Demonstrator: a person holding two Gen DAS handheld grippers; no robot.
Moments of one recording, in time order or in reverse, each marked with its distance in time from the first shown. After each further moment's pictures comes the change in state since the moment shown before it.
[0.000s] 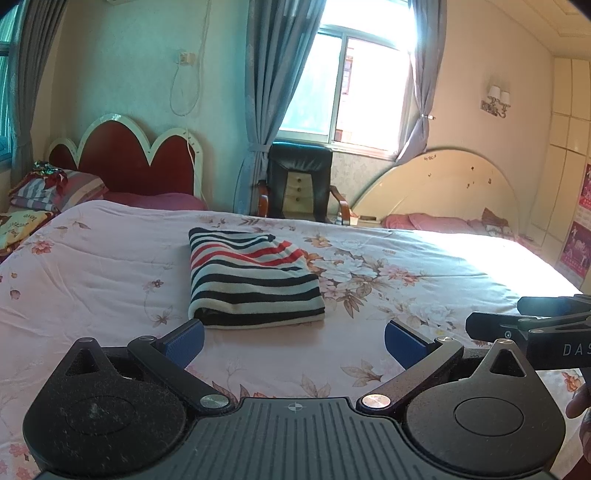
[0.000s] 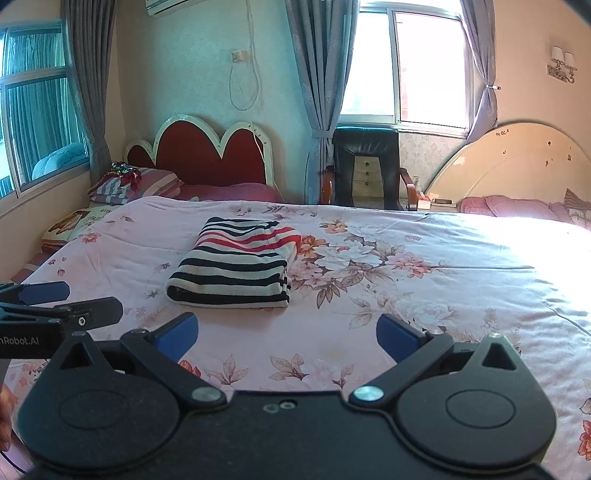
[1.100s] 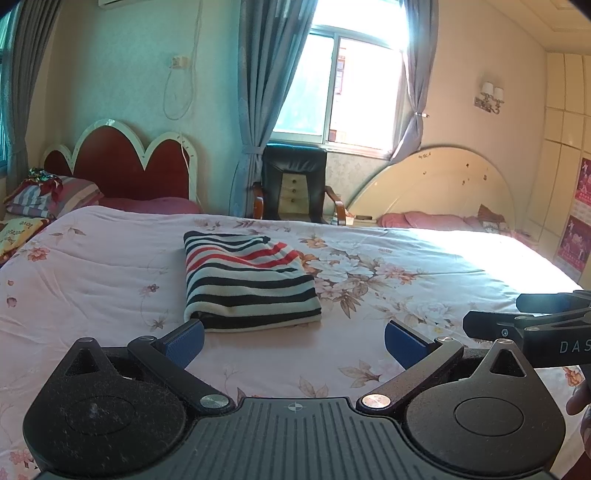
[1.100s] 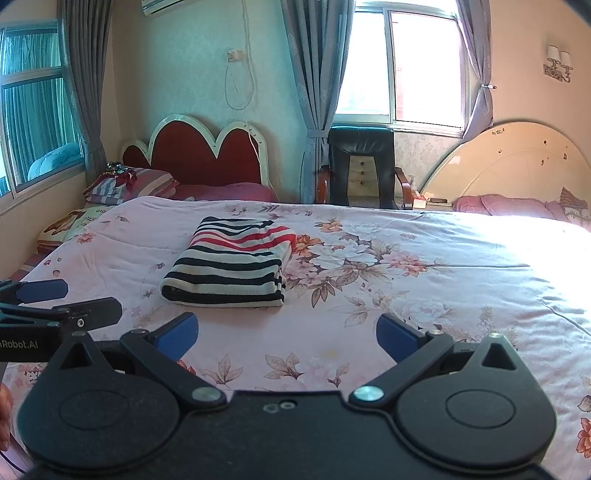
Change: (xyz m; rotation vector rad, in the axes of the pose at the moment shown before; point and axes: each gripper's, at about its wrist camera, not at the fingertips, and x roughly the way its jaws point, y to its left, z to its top) left arm 0.000 -0.007 -0.001 0.021 -0.007 -0.006; right arm -0.001 -0.001 -0.003 0.001 0.001 -0.014
